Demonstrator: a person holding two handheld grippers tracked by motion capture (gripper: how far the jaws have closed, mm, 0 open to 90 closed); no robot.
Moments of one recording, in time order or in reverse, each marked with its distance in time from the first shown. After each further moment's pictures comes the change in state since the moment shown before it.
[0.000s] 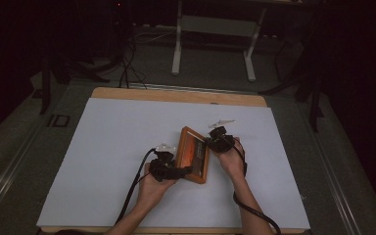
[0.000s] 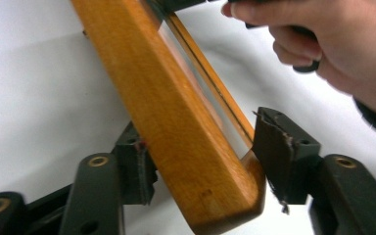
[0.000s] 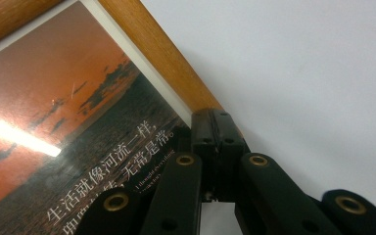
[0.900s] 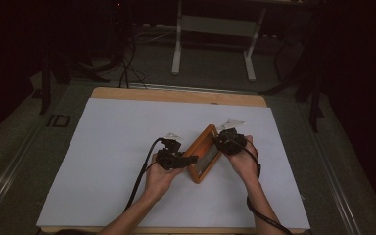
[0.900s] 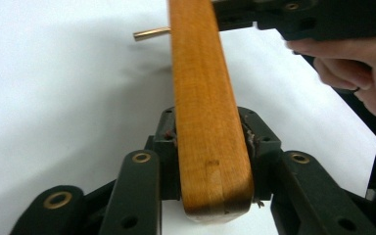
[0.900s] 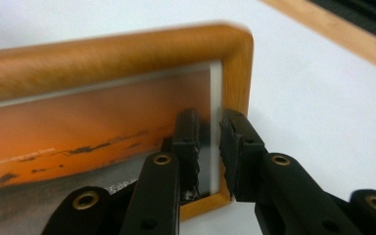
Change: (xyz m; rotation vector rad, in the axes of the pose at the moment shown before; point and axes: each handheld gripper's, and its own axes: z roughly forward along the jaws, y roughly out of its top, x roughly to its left) left arm -0.014 0.038 0.005 0.007 -0.012 0.027; right arm 0.001 0.001 -0.059 -0.047 -0.109 -0.142
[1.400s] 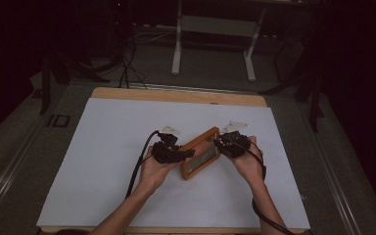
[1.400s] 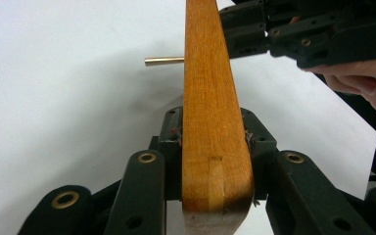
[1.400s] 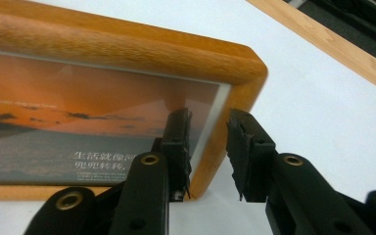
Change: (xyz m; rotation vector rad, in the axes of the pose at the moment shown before) left arm 0.004 0.016 -0.020 -0.014 0.000 0.089; right arm 0.005 -0.002 -0.014 -0.017 0.028 -0.065
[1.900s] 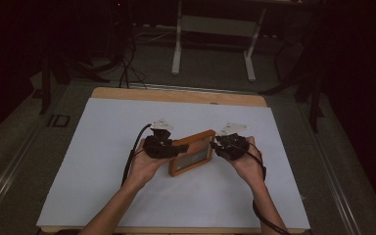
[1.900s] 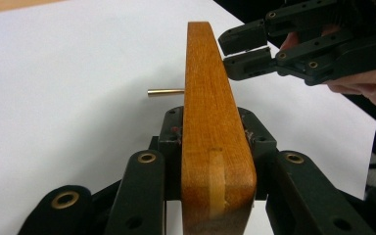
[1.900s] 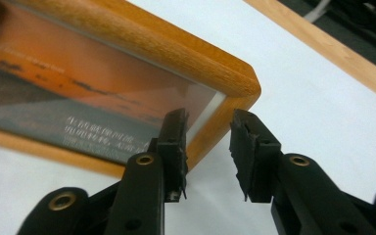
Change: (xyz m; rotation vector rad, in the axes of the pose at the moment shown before) left arm 0.011 0.012 -0.028 -0.012 -0.011 0.094; right arm 0.009 0.004 -0.010 -0.027 0.064 -0.040
